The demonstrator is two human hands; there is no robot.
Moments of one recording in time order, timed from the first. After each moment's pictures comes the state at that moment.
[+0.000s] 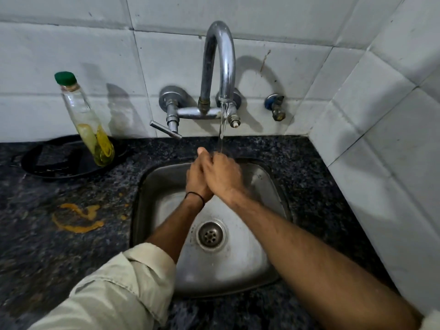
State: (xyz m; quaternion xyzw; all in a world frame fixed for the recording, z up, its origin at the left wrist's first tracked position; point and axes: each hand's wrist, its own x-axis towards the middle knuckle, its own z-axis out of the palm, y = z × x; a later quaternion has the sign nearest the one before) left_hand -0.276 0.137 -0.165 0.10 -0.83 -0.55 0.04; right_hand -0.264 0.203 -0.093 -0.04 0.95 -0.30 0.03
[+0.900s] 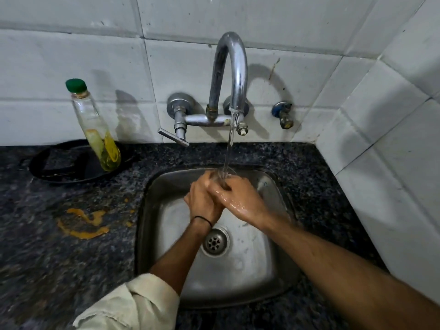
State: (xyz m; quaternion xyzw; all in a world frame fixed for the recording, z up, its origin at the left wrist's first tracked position) left_hand -0.239 0.141 -0.160 0.13 -0.86 -0.49 0.08; right_hand -0.251 0.243 -0.105 -0.15 0.91 -0.37 0.11
